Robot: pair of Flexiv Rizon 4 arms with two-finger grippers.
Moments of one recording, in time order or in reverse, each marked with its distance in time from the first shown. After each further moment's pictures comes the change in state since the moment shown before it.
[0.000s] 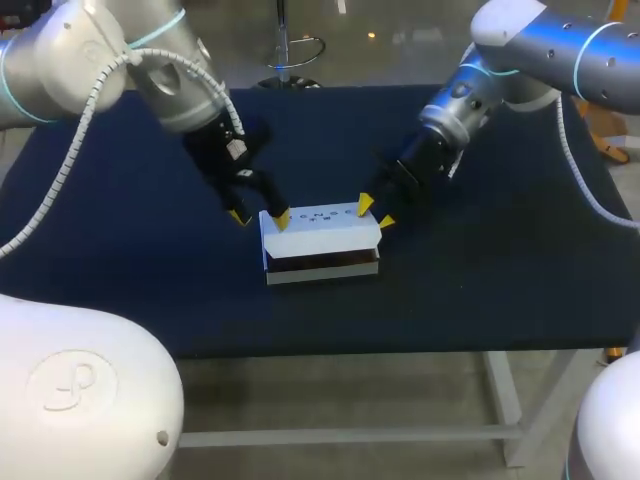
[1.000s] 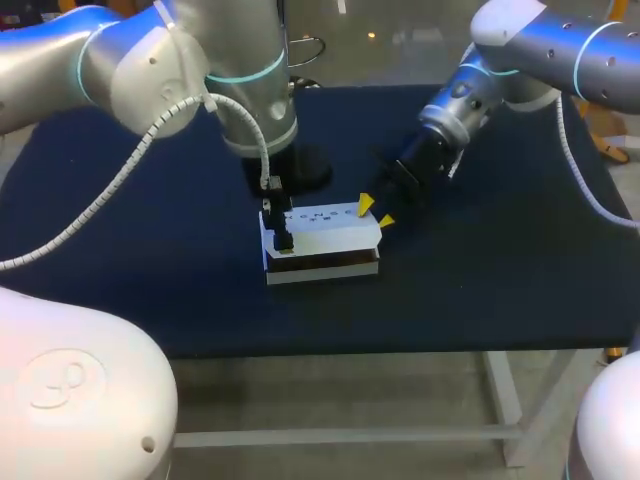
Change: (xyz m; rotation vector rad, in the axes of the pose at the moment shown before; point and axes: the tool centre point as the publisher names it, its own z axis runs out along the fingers) left arm 0.002 -0.028 0.032 -0.142 -0.332 0.890; right arm 0.000 0.000 0.000 -0.001 0.000 0.000
